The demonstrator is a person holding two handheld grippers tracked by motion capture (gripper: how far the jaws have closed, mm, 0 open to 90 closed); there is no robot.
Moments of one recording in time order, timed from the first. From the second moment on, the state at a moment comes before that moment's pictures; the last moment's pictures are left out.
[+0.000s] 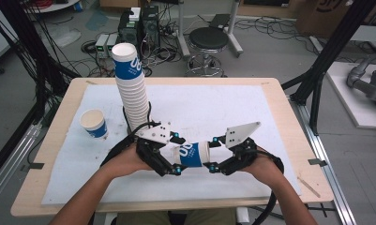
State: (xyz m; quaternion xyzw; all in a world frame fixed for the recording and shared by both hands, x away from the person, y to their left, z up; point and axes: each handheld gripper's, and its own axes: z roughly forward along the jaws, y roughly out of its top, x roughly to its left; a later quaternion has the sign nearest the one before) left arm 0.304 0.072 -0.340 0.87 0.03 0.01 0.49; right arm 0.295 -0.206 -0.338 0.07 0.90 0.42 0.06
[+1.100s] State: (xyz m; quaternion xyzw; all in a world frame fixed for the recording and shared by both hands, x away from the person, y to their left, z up) left arm 0.308 0.041 -0.359 0.93 0.04 -0.03 0.38; right arm 0.289 -0.168 -0.332 0.02 0.95 0.30 0.08
